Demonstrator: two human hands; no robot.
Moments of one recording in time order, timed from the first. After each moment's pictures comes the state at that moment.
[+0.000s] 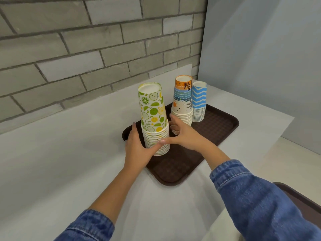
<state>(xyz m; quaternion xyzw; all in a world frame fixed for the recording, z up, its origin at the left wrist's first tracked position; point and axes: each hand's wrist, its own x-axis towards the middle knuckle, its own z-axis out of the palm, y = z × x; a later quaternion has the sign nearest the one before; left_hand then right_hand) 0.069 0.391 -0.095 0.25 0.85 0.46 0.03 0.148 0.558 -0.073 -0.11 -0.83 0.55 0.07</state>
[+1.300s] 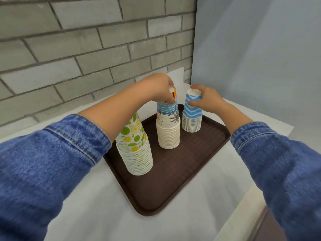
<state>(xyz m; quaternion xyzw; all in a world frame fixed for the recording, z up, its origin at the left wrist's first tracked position) 0.050 0.560 0.093 0.46 0.89 0.06 0.03 0.116 0.750 -0.011 -0.27 -0.91 0.27 0.16</state>
